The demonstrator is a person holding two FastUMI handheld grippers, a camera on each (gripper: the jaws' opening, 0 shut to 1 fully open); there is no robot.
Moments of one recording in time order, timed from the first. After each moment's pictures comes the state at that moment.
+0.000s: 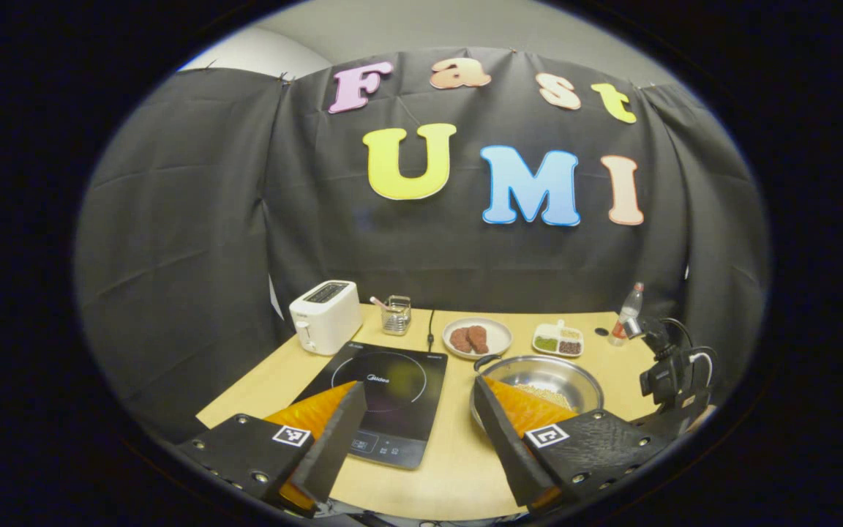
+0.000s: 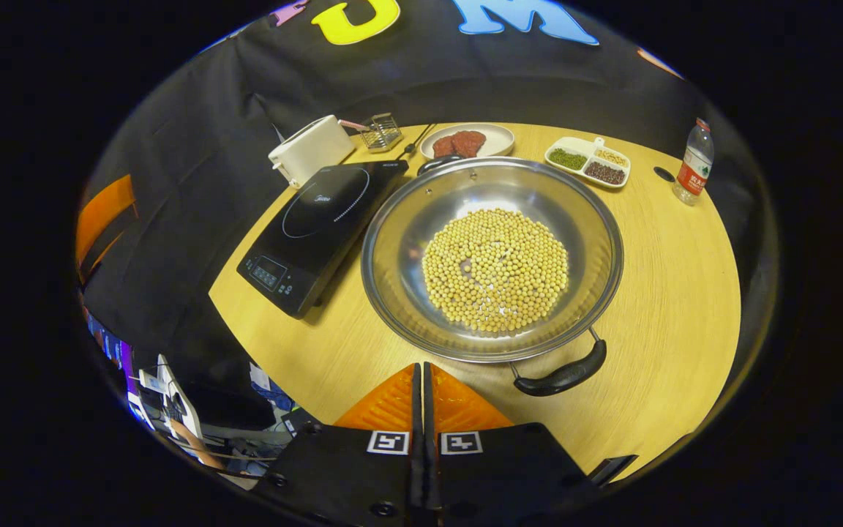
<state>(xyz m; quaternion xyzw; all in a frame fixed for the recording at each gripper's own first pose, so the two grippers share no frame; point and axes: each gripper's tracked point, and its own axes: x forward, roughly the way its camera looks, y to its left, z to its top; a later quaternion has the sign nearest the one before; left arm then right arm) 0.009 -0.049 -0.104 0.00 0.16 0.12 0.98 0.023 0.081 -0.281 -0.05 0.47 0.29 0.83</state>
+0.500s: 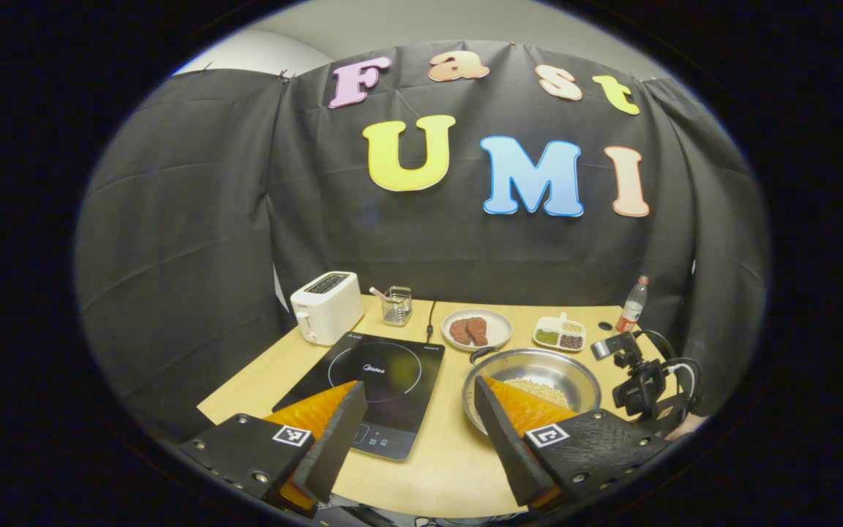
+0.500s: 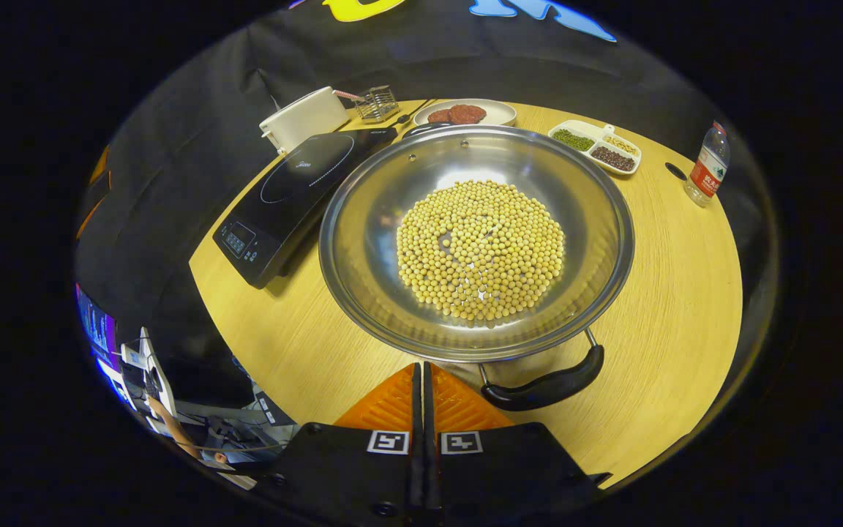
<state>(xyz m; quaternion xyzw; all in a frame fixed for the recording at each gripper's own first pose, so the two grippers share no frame) 0.019 -0.077 -0.110 -0.01 0.17 0.13 0.98 0.039 0.061 -0.320 -0.10 0.48 0.30 0.82</state>
